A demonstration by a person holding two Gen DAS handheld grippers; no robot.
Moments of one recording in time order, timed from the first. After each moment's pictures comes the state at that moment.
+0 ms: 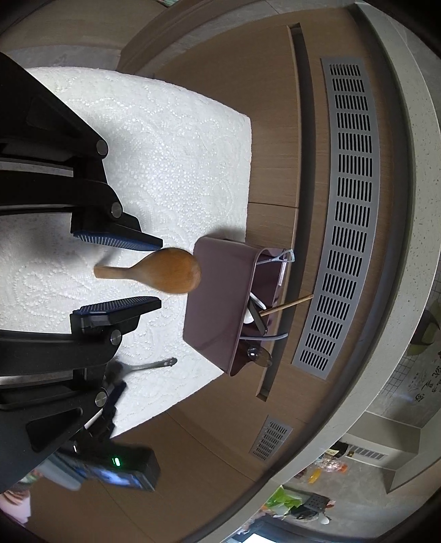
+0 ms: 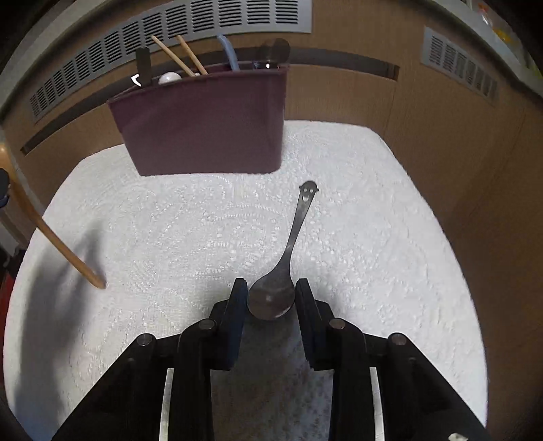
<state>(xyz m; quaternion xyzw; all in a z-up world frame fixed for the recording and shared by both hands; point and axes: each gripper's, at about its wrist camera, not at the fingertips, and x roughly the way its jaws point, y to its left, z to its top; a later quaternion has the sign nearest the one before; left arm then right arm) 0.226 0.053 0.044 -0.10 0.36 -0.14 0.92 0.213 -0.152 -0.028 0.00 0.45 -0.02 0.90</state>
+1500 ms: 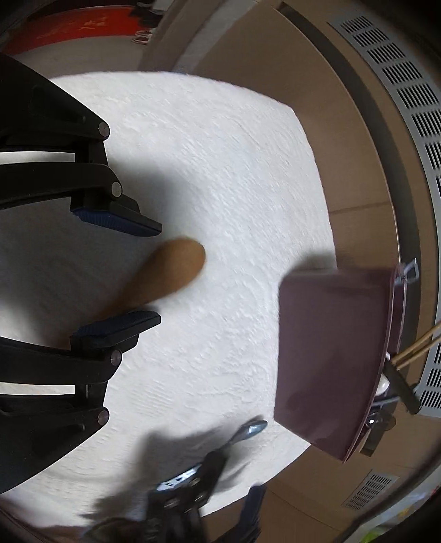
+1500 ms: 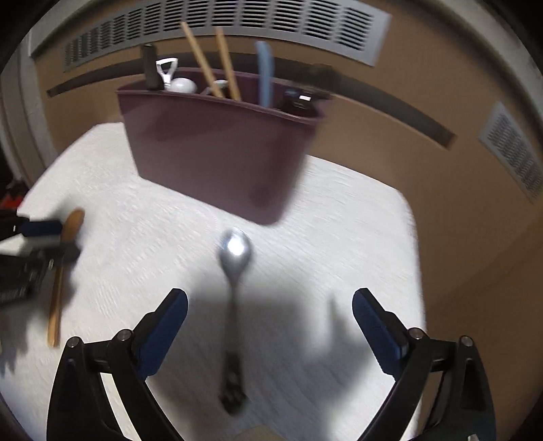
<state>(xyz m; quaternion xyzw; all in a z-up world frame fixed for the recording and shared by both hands) 0.273 0.038 -0.044 0.04 0.50 -0.08 0.86 0.281 -0.151 -0.031 -0.11 0.46 0.09 0.88</state>
